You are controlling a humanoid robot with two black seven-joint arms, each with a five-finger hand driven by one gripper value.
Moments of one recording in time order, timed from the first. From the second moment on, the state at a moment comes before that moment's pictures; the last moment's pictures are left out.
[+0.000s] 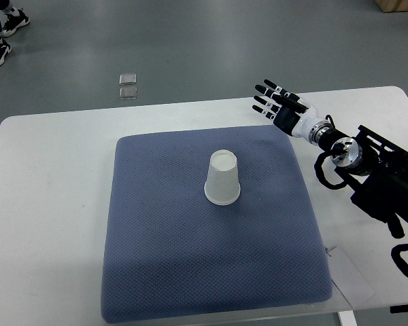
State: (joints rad) left arm -0.02 0.00 -0.06 -0.15 -0.04 0.06 -0.01; right arm 0.84 -0.11 0.73 0.50 0.07 0.25 0.04
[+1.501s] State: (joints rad) left arm -0.02 0.00 -0.06 -0.18 -0.04 0.05 -0.01; right arm 1.90 -0.77 -0.46 1.18 -0.66 0.61 -0.24
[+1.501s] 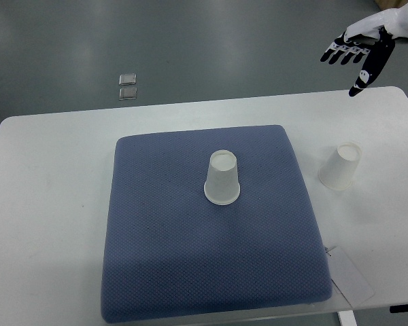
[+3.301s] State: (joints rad) left arm -0.02 0.00 -0.06 -0.17 -0.04 0.06 -0.01; right arm 1.70 -0.74 -0.60 1.24 -0.76 0.45 -0.23
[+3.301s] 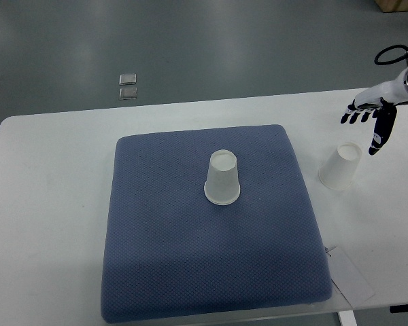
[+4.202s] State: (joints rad) left arm -0.02 0.00 -0.06 -0.17 -0.04 0.06 -0.01; right arm 1.51 -0.64 -0.60 1.11 -0.77 0.25 -0.21
